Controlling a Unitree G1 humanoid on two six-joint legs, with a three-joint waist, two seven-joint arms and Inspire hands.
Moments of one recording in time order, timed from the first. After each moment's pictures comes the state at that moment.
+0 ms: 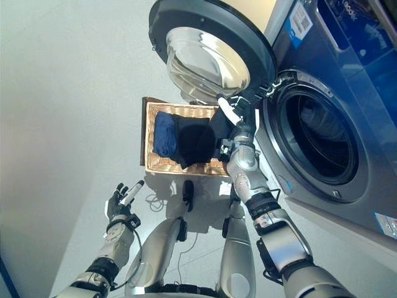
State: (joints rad) left arm -0.22 0.13 -0.09 0.86 -0.64 -0.26 0.37; right arm -0.69 -0.25 0.28 0.57 0.76 -0.21 -0.39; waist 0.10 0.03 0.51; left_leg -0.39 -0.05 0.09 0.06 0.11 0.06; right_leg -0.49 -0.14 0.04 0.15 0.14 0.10
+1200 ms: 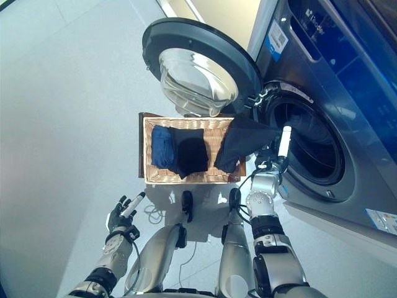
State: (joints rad) left arm -0.16 0.13 -0.09 0.89 -0.68 -0.25 0.30; right arm -0.51 -0.14 -0.08 0.59 1.37 -0.44 -0.23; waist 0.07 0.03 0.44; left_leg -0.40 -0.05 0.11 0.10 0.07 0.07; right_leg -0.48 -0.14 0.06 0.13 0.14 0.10
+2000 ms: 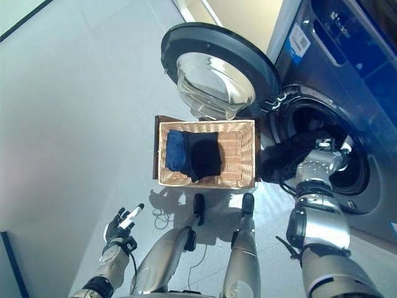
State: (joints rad) left arm -0.11 0.15 -0.10 0.95 -0.68 -0.25 0.28; right arm -0.89 -0.51 -0.33 1.08 1.47 -0.41 -0.46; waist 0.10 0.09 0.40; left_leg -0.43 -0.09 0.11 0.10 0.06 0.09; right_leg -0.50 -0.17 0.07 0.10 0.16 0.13
